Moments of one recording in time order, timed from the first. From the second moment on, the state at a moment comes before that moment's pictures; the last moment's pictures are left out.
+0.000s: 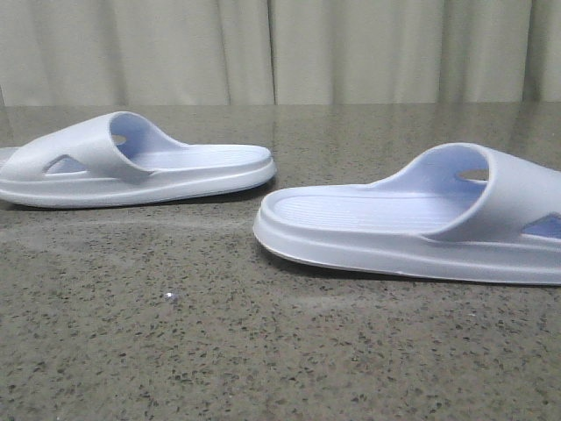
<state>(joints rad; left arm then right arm) -0.08 0.00 0.00 -0.08 0.11 0.03 0.08 -0.01 0.01 0.08 0.17 -0.22</state>
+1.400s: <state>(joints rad) -0.08 0.30 -0.37 -0.35 0.26 0.03 0.08 0.35 -0.32 0.59 0.21 -0.27</state>
